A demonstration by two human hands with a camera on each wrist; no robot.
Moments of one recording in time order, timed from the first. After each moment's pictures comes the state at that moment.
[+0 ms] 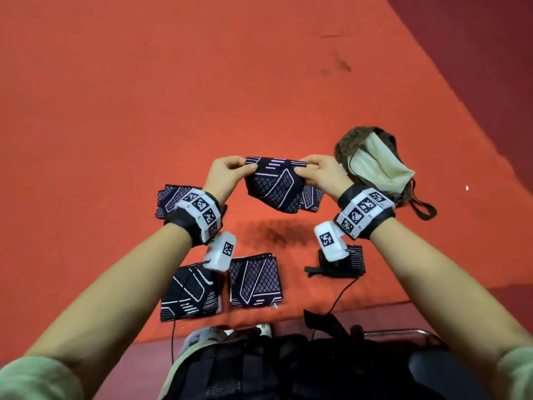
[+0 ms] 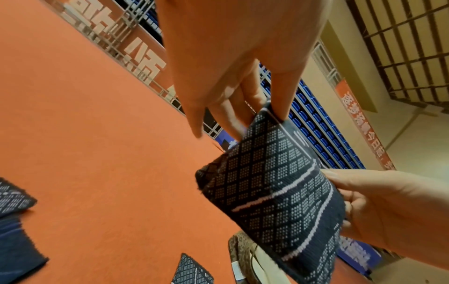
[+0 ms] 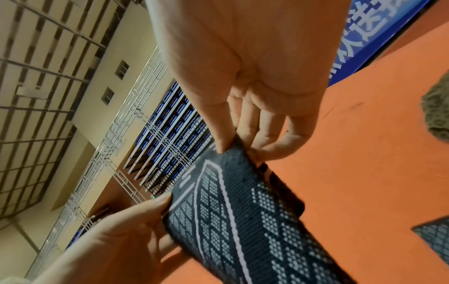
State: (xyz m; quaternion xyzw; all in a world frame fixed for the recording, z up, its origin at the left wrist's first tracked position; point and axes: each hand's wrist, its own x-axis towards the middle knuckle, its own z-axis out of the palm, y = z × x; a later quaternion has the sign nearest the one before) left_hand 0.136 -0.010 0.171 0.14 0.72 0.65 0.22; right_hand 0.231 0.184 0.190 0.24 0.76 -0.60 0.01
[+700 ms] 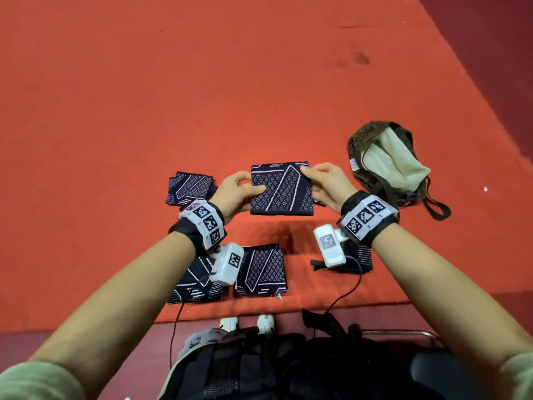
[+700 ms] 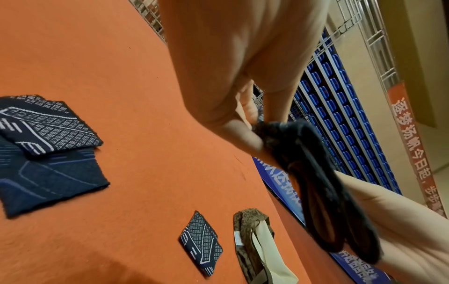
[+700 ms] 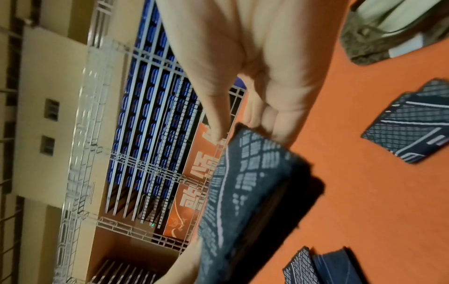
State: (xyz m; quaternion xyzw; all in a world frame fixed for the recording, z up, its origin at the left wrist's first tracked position) left_hand 0.180 -0.036 0.165 0.04 0.65 0.66 0.37; right_hand 0.246 0.165 0.166 0.31 0.58 -0.75 0.01
